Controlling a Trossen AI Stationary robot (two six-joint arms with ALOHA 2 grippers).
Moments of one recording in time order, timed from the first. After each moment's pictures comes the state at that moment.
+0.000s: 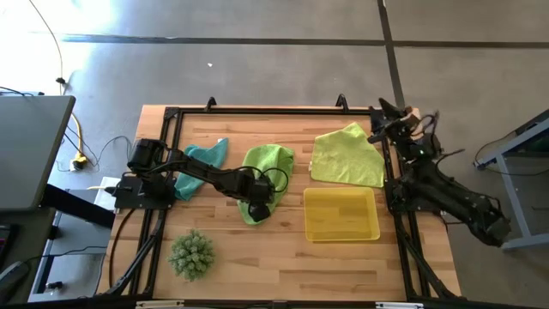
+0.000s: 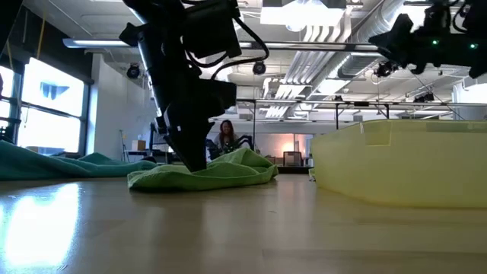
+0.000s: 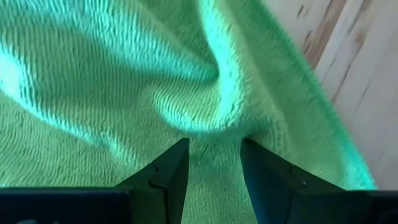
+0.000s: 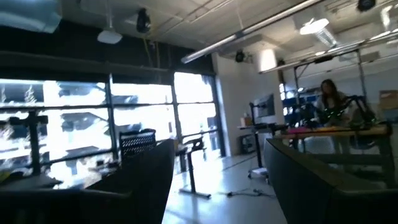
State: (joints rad) left arm 0.00 1.86 1.10 -0.50 -0.22 -0.49; right arm -0.89 0.49 0.15 0.74 -0.07 0.14
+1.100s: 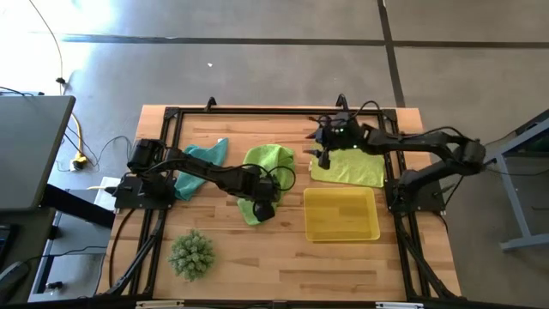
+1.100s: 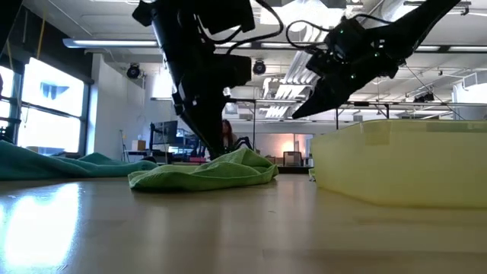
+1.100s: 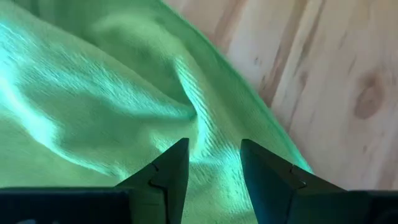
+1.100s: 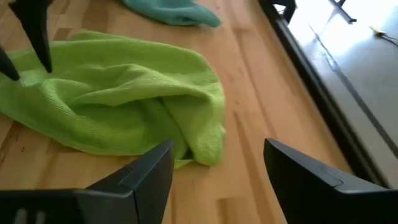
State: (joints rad) left arm -0.01 1.86 1.24 -0.60 -0.26 -0.39; right arm -0.48 1.38 0.67 0.15 -0.24 -0.33
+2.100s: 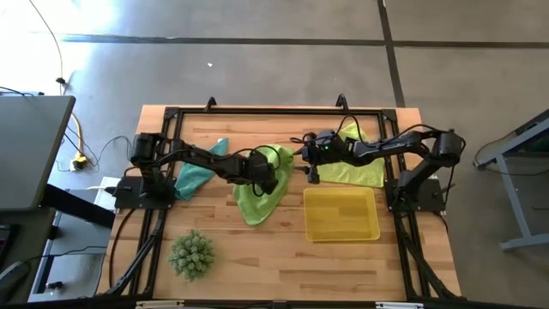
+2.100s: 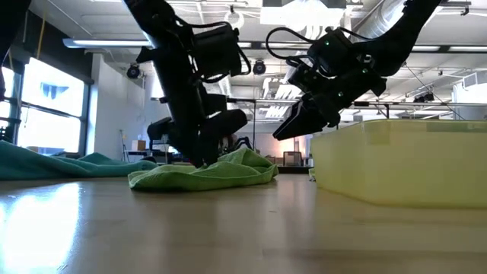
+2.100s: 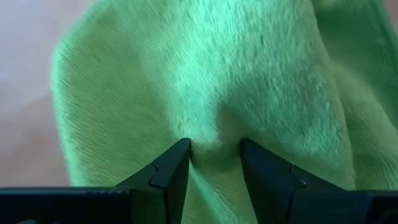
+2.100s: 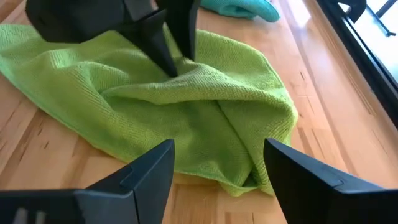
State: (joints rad) left arm 0.15 1.86 1.06 -0.41 -0.39 -0.85; right arm -0.32 1.59 0.67 0.34 -0.19 -0.34
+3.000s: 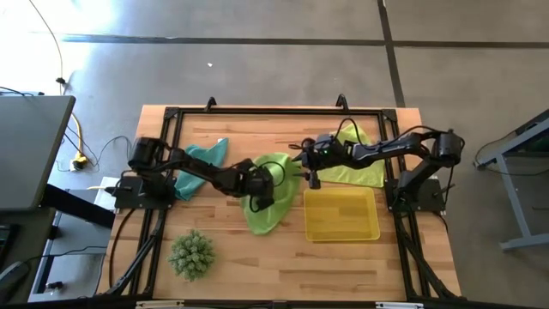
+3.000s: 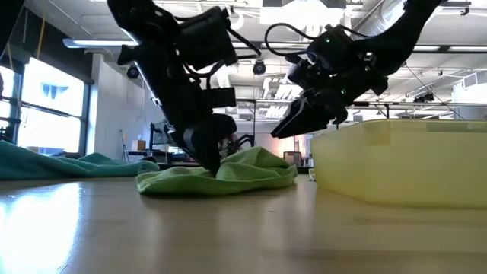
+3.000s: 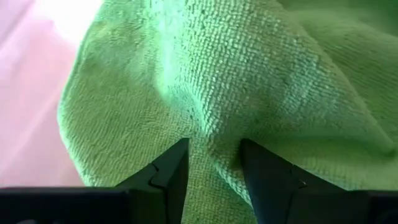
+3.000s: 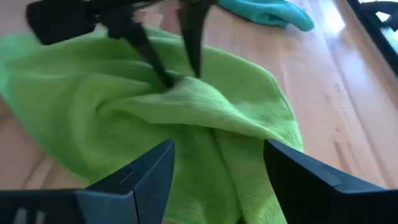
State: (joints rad) left arm 0.05 1.86 1.00 -0.26 -0.49 -0.43; right arm -0.28 1.59 0.67 0.33 -0.23 -0.36
